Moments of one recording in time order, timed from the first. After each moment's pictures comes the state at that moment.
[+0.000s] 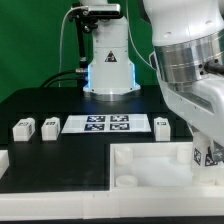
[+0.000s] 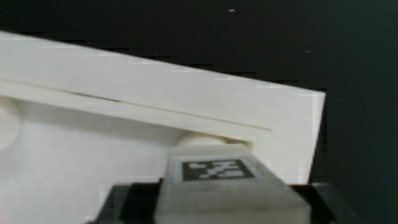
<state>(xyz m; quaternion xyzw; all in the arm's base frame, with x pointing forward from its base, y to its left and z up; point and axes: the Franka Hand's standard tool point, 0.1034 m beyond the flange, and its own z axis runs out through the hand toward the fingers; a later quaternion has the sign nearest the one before) 0.626 0.120 0.072 -0.78 0.61 0.07 0.10</state>
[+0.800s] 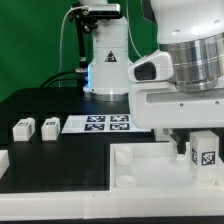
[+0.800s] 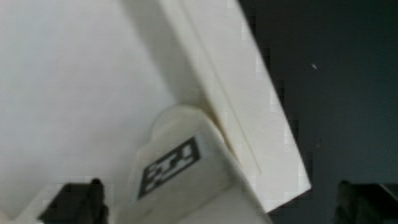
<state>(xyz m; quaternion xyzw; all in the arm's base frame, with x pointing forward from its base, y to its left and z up) 0.628 0.117 0.072 -0.99 0.12 0.00 0.08</state>
